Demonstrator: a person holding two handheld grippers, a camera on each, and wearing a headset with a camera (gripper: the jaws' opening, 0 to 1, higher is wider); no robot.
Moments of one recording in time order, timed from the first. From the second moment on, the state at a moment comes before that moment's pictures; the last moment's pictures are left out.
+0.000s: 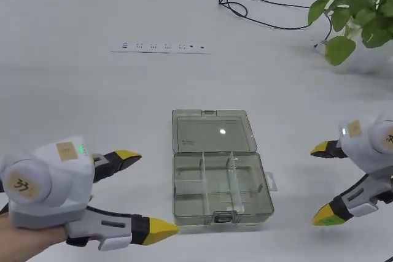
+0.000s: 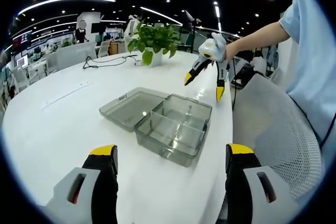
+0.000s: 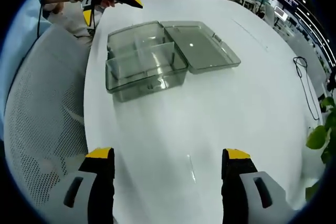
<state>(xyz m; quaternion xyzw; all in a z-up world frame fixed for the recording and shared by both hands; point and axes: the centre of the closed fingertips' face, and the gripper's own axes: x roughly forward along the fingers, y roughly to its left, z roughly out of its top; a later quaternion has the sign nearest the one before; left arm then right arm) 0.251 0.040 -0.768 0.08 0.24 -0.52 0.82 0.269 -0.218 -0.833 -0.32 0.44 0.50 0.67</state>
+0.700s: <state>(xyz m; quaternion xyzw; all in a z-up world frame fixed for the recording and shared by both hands) 0.246 0.048 -0.769 0.07 0.25 -0.51 0.82 0.260 -0.237 -0.848 -0.44 0.45 0.53 0.56</state>
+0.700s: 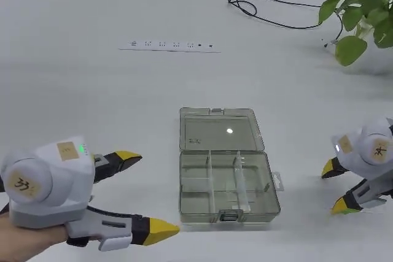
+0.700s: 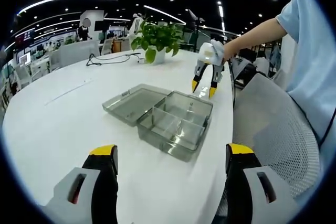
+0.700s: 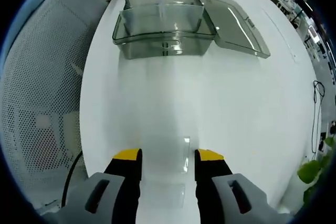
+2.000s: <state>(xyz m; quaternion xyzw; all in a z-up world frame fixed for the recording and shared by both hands) 0.254 0.034 -0.764 0.03 0.25 -0.50 0.83 0.283 -0.219 -0.819 -0.49 0.42 0.52 0.56</state>
